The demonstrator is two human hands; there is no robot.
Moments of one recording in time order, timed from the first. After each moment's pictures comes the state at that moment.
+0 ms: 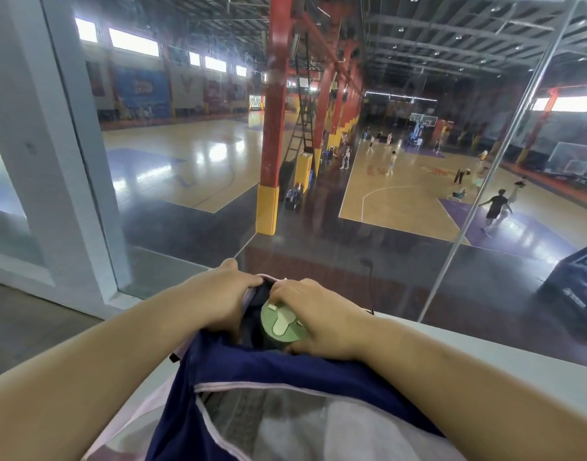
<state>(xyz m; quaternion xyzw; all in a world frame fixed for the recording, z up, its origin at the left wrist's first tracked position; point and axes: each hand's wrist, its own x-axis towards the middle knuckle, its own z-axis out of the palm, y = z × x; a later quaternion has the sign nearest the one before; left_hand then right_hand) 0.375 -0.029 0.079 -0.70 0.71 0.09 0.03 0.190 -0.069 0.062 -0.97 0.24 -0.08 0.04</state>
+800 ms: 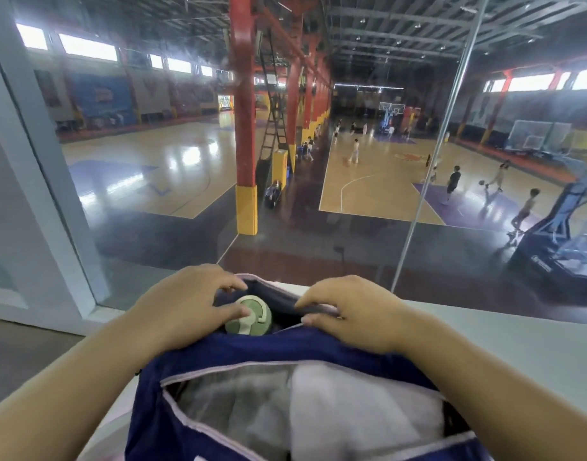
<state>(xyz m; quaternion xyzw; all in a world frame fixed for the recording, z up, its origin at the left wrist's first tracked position) 0.352 0.025 0.098 -0.65 0.74 0.06 -0.14 0.112 -0.016 0.105 -0.93 0.35 -0.07 0.08</state>
